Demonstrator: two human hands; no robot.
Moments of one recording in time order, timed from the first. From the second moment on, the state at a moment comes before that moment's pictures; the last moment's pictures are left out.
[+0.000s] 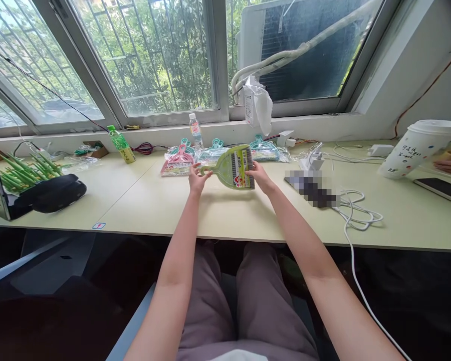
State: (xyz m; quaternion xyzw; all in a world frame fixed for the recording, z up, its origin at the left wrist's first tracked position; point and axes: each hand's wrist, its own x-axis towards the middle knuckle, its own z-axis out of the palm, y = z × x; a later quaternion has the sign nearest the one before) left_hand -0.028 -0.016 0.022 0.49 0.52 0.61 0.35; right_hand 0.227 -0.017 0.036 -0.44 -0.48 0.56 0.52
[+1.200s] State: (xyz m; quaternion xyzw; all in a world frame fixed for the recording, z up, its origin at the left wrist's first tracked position) left_hand 0.039 -0.049 0.023 0.46 0.29 0.43 0.72; right_hand 0.187 -0.024 0.019 -0.42 -0.25 0.52 0.70
